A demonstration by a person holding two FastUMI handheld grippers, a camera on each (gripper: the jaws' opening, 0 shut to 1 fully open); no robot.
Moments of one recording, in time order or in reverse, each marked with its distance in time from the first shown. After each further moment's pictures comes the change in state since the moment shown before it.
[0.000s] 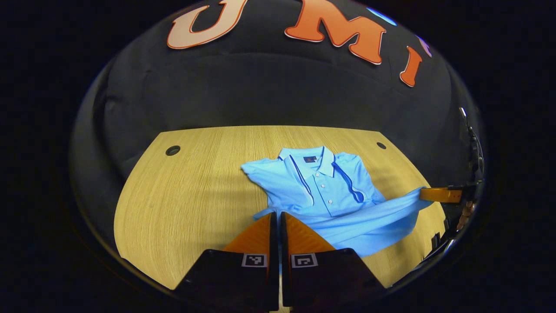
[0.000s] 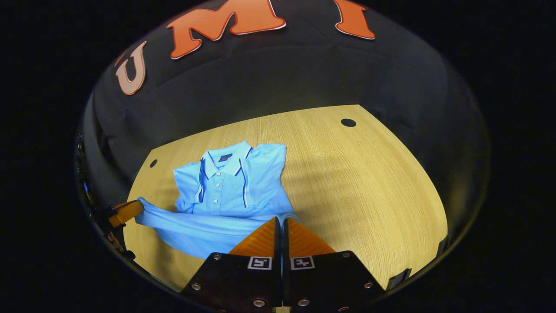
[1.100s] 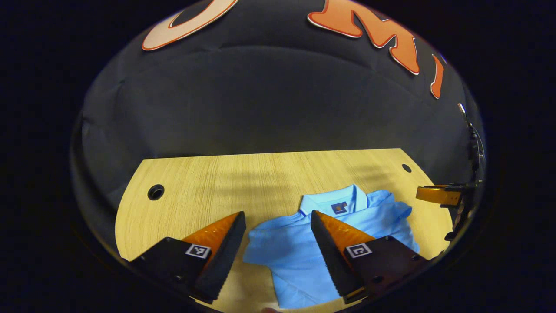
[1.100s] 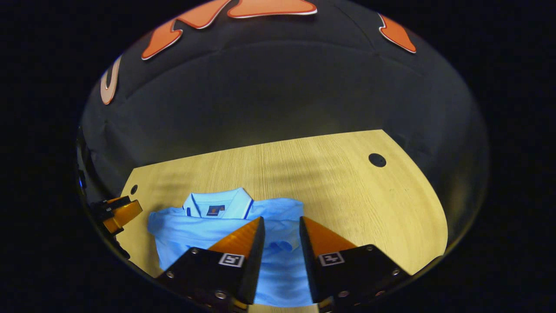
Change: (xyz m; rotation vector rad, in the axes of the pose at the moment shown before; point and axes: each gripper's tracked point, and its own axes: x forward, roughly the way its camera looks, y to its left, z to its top) left arm 0.093 0.035 0.102 0.004 -0.033 0.012; right arm 0.097 0.039 0.114 -0.071 -0.091 -0.032
